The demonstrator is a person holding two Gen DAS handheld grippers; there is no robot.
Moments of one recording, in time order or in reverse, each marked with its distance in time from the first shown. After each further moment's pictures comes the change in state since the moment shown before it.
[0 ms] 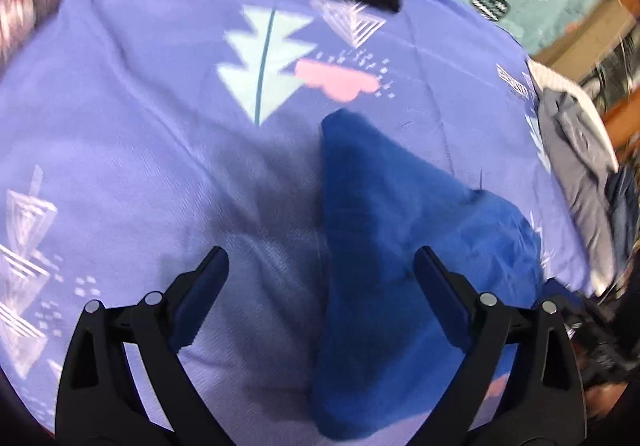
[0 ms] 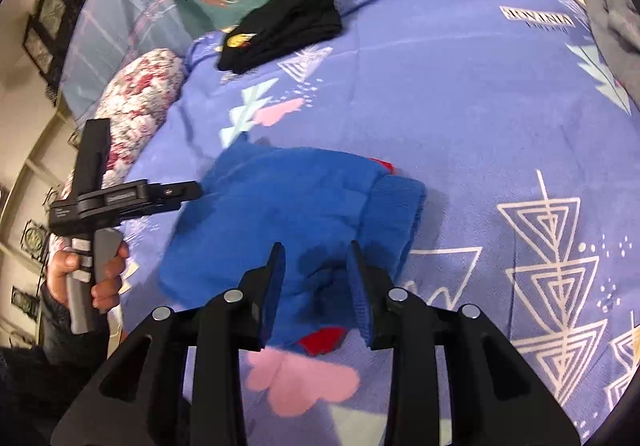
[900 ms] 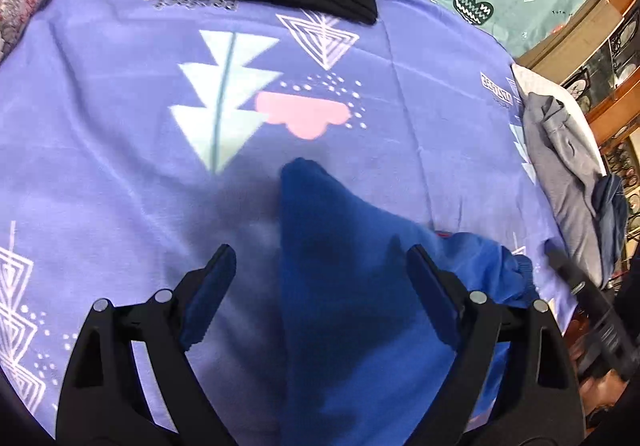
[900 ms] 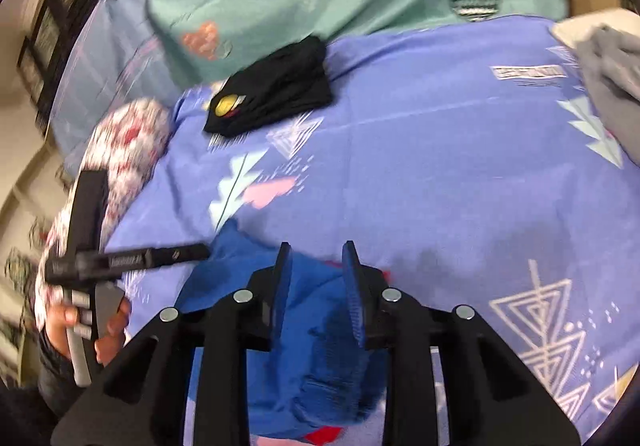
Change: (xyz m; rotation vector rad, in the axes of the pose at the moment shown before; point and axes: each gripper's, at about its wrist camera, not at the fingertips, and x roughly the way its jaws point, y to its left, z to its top) left arm 0.024 -0.012 0.044 -0.008 0.032 -0.094; right arm 0.011 0.008 0.056 -0.002 -0.147 -0.074
